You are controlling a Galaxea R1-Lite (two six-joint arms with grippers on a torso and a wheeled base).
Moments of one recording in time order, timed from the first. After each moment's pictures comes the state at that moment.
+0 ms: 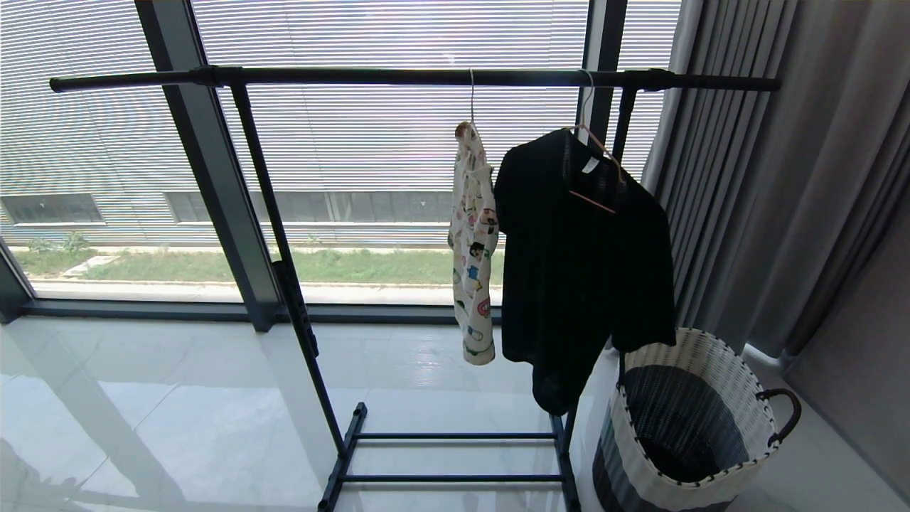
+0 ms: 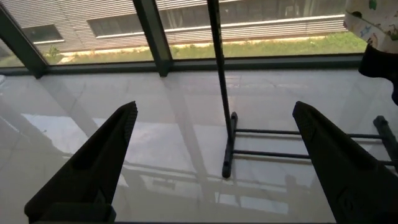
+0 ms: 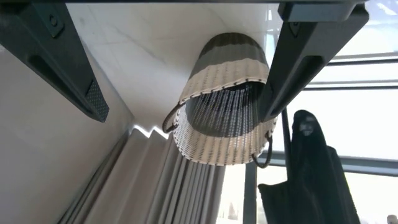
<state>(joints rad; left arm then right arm) 0.22 0.15 0.00 0.00 -0.16 0.24 0.15 0.14 0.00 -0.07 -0.29 -0.12</state>
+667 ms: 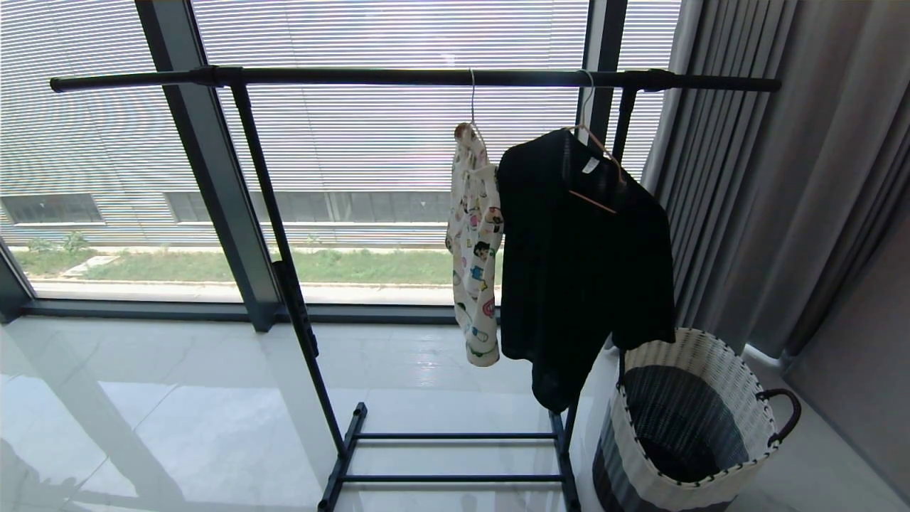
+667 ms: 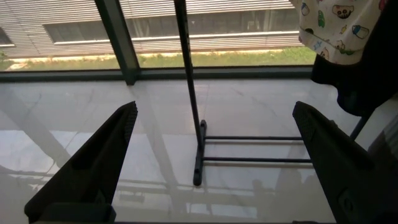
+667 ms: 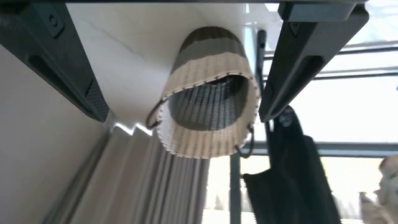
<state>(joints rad) 0.05 0.07 0.00 0.03 0.01 0.12 0.12 0.10 0.00 -0.07 -0.04 -0.05</state>
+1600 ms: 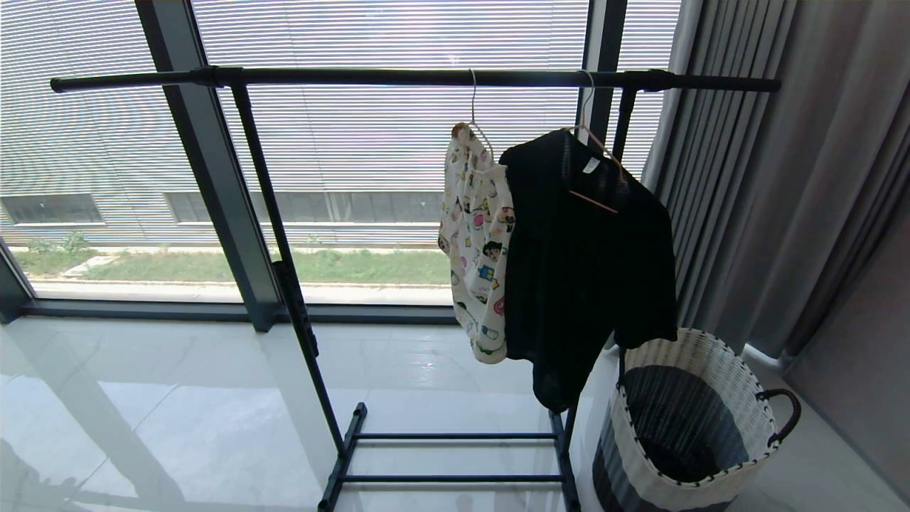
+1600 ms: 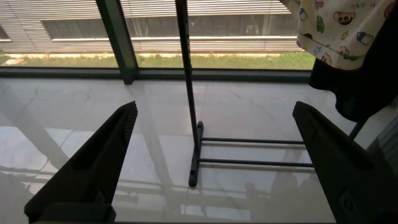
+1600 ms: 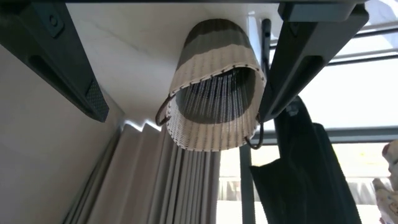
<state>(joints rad) 0.05 0.07 0.00 0.04 0.01 0.10 0.00 0.02 0.00 -0.06 -0.13 -0.03</state>
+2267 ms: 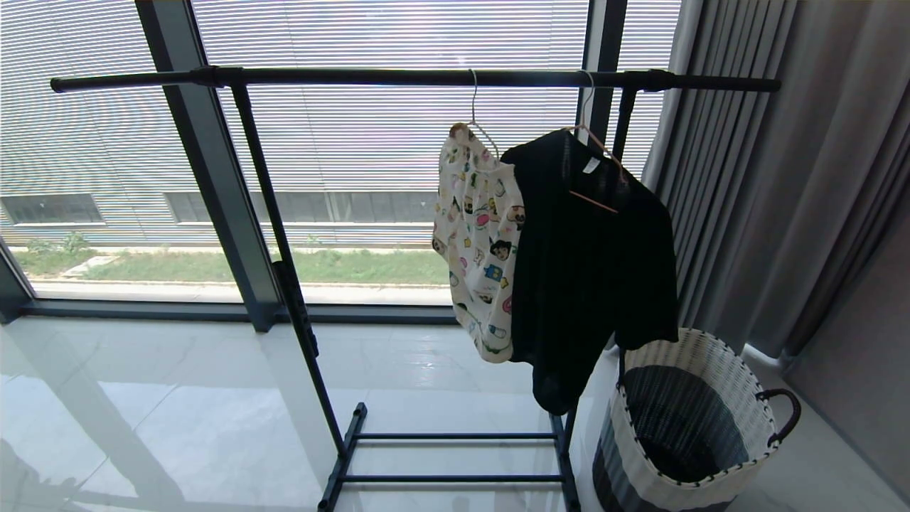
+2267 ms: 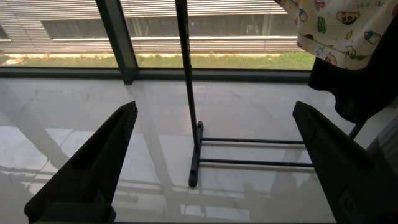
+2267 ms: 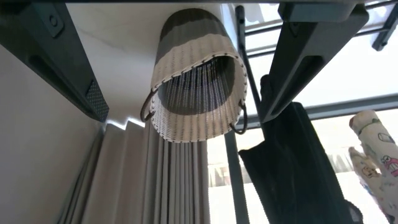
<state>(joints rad) 0.05 0.07 0.00 0.04 0.01 0.10 0.00 0.00 0.00 -0.06 -0.12 0.10</state>
